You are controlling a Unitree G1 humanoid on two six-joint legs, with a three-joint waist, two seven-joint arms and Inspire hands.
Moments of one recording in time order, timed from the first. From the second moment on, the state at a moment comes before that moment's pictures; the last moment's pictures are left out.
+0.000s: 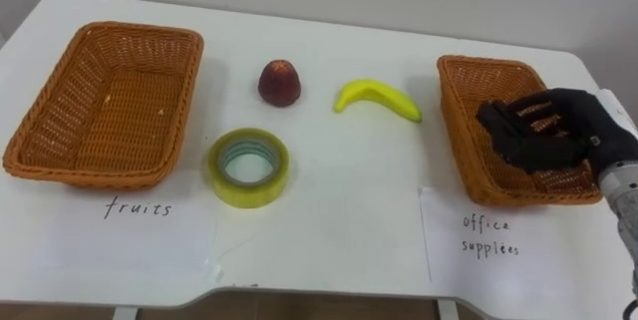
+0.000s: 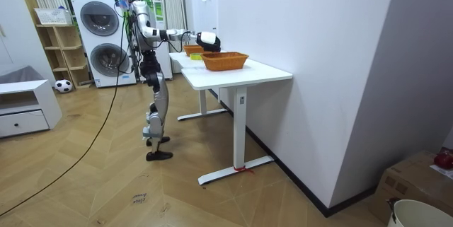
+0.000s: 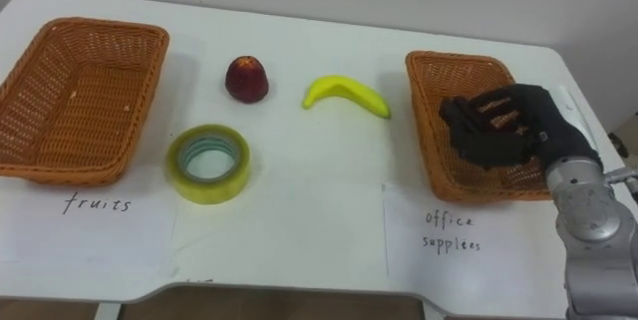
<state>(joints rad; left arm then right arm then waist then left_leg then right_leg) 0.23 0.22 0.15 1.06 0.03 0.05 0.15 -0.06 -0.49 -0.19 0.15 -0.28 0.13 0.16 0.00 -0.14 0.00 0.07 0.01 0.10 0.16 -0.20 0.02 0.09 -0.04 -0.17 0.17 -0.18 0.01</state>
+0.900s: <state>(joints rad) 0.22 0.22 0.15 1.05 0.03 0.05 0.14 -0.06 -0.49 -0.18 0.16 -0.29 0.14 0.17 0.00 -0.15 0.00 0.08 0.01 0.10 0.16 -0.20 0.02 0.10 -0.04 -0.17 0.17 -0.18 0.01</state>
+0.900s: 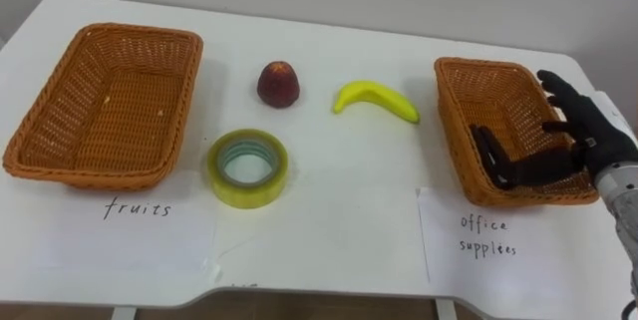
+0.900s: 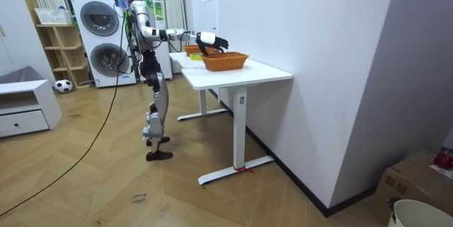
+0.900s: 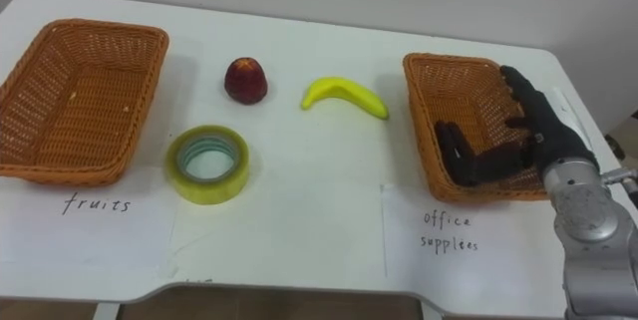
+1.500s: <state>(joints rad) 0.22 0.22 0.15 1.06 0.03 0.03 0.18 -0.06 -0.49 -0.21 0.02 -0.25 0.11 0.08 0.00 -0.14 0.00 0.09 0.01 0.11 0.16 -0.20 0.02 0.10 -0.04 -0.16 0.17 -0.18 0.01</state>
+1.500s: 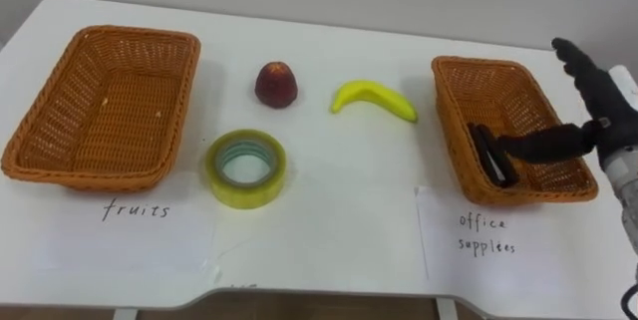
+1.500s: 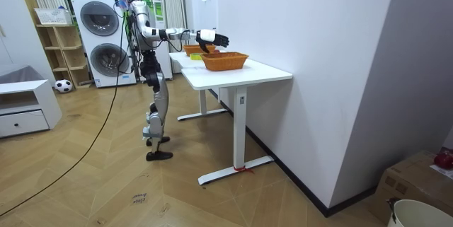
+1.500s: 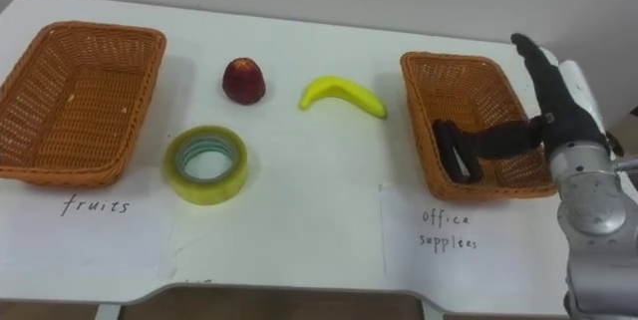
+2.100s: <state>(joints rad) 0.23 0.22 0.14 1.07 0.03 0.02 0.19 -0.06 -0.49 -0.23 -0.18 -0.26 0.06 -0.03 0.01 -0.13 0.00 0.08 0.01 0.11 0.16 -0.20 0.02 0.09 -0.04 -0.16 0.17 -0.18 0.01</state>
